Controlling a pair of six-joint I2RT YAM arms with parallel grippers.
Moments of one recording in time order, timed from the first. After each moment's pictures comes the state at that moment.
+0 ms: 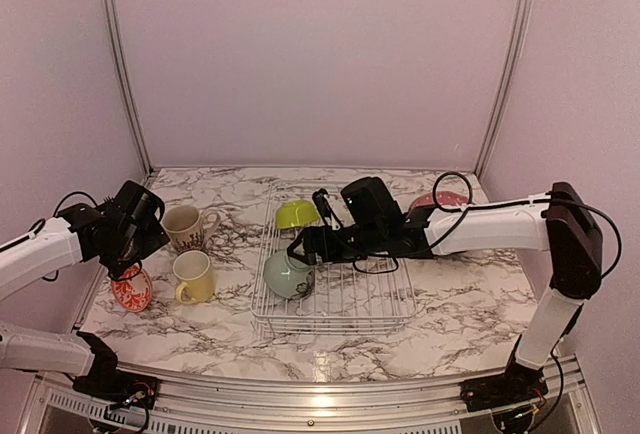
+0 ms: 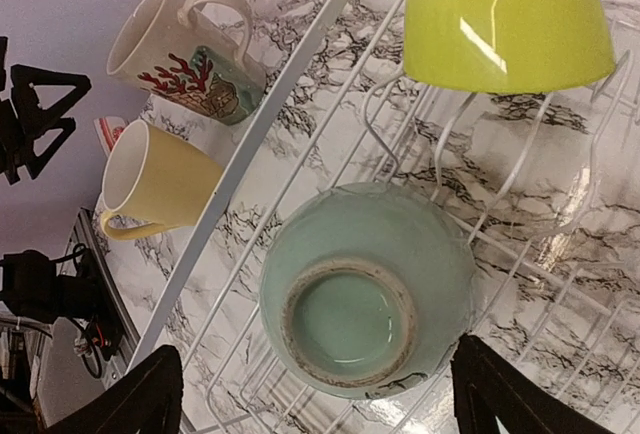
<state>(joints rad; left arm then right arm) -0.48 1.08 0.79 -0.78 -0.58 -1.08 0.90 1.74 1.15 -0.03 -0.23 0.60</state>
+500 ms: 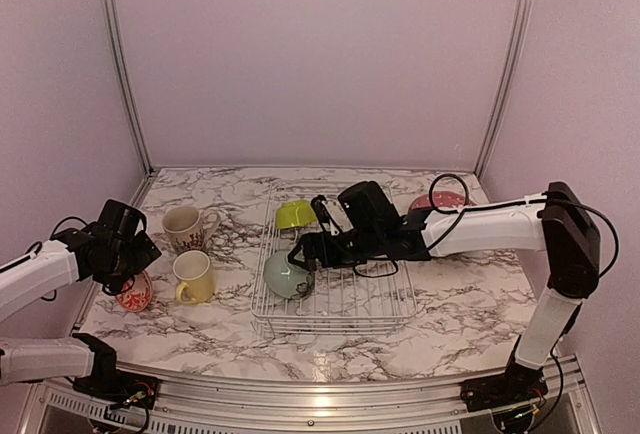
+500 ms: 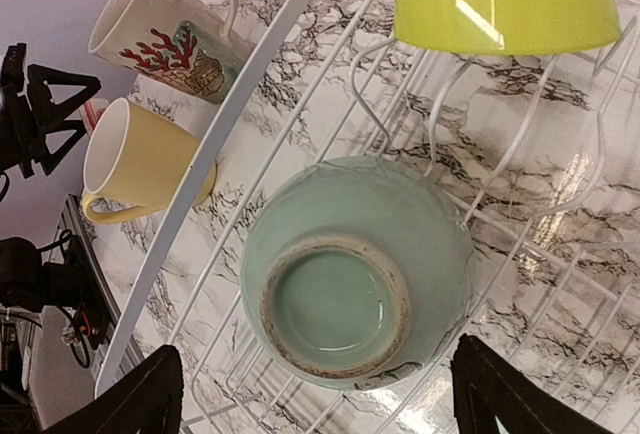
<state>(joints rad) -0.32 0.99 0.60 -0.64 -0.43 -1.03 0.91 1.77 1.16 -0.06 -0.23 0.59</state>
